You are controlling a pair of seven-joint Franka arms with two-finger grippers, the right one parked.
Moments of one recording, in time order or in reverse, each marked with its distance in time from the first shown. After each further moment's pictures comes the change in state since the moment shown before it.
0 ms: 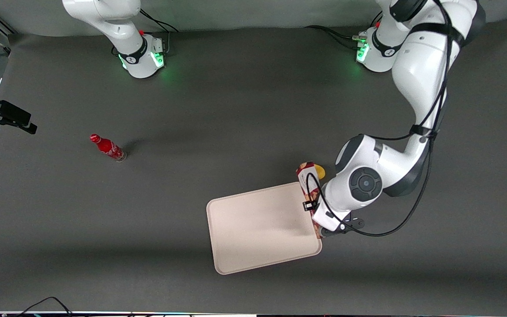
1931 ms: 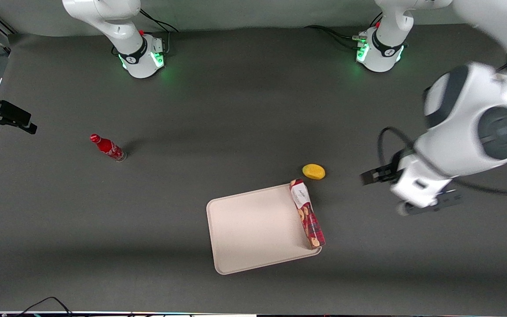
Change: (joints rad) arm 0.086 -0.360 0.129 0.103 -0.112 -0.550 0.221
